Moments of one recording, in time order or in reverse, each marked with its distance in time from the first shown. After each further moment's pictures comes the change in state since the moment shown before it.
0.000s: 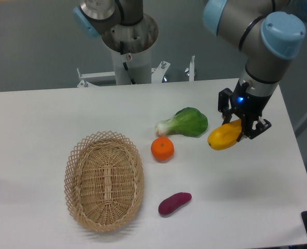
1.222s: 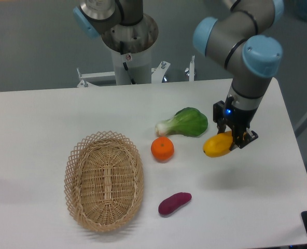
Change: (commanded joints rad) arm 0.008 -0.063 -0.279 0.458 0.138 0.178
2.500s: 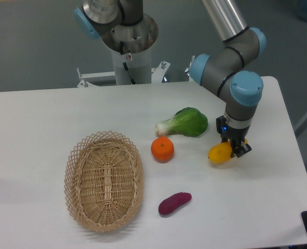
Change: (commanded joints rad) arm 0.026 -0.069 -0.111 0.124 0.003 0.037
